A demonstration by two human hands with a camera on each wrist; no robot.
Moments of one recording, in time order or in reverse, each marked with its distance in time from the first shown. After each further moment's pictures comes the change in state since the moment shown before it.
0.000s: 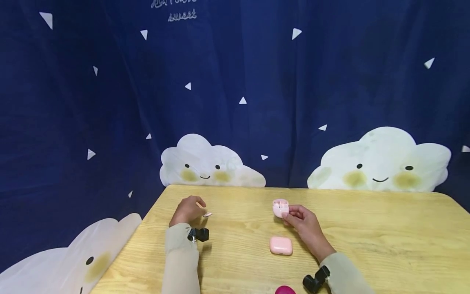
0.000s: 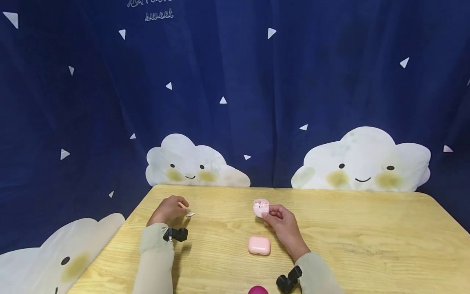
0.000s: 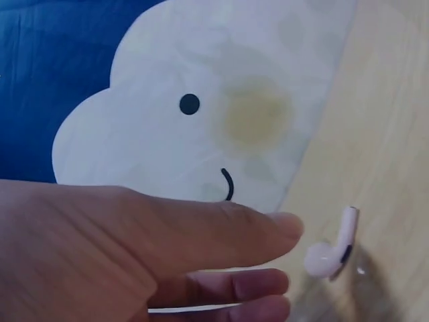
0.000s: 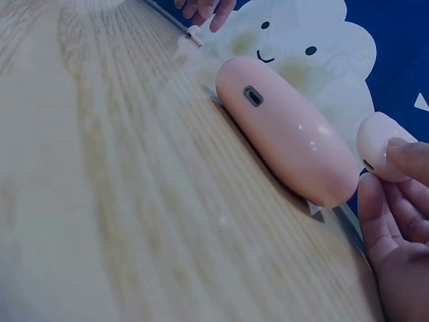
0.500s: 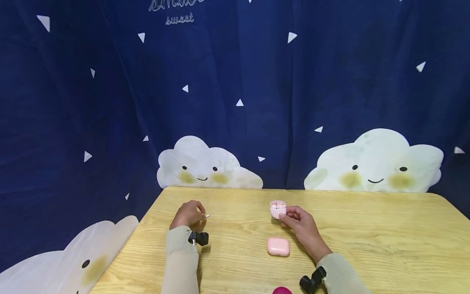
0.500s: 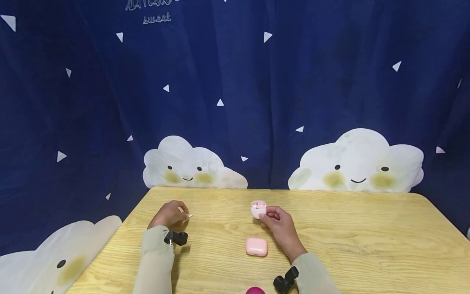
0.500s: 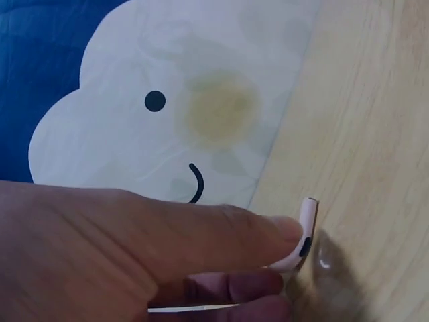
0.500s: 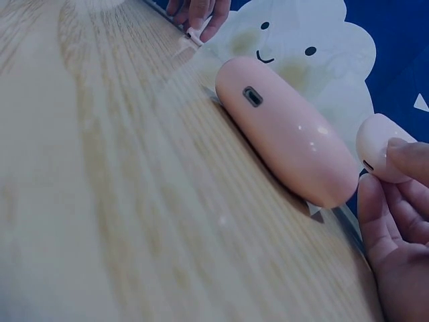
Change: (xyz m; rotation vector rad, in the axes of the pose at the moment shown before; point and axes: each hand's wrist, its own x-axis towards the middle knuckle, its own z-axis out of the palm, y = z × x) left_hand -0.004 -0.001 0.010 -0.010 -0.022 0.027; right_hand 0.000 0.001 0.000 0.011 0.010 -0.019
